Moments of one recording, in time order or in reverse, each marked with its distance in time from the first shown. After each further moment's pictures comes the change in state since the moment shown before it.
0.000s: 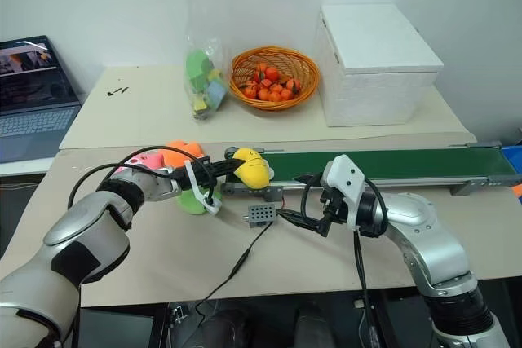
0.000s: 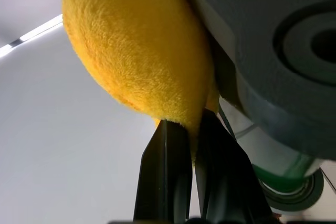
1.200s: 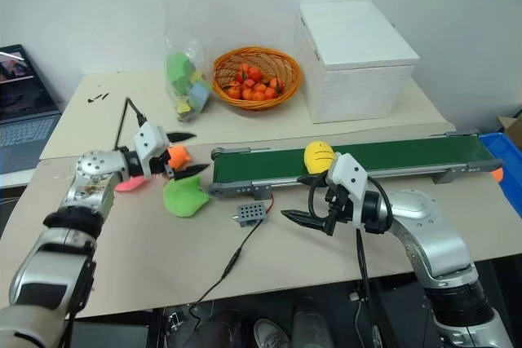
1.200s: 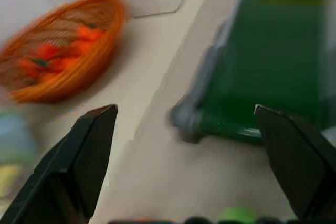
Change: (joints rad) left arm 0.457 0.135 0.949 -0.695 -1.801 0.528 -2.241; right arm -0.023 -0.011 0.000 0.095 -0.002 -0.021 0.083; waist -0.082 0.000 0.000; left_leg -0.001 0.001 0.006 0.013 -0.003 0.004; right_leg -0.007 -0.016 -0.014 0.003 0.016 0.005
